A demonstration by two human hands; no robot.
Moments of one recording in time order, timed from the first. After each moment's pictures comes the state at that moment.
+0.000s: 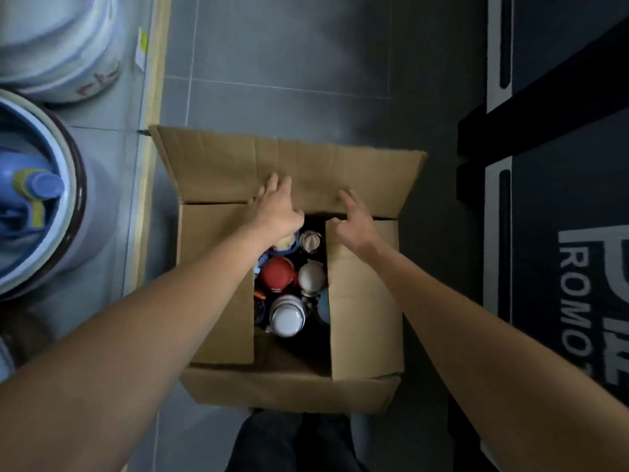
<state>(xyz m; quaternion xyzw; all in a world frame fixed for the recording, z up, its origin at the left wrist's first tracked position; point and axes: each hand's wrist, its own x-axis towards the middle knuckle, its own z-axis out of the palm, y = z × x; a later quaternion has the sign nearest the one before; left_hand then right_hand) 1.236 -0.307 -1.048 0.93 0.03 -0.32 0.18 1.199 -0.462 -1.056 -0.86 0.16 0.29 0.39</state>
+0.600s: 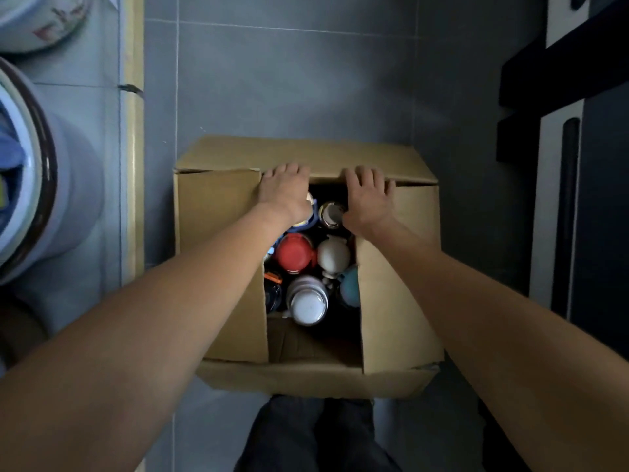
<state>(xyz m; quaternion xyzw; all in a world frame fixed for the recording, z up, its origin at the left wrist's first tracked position) 1.232 -0.292 -1.135 0.95 -0.13 -0.29 0.04 1.198 -0.436 -1.133 -0.95 0.05 0.31 0.09</state>
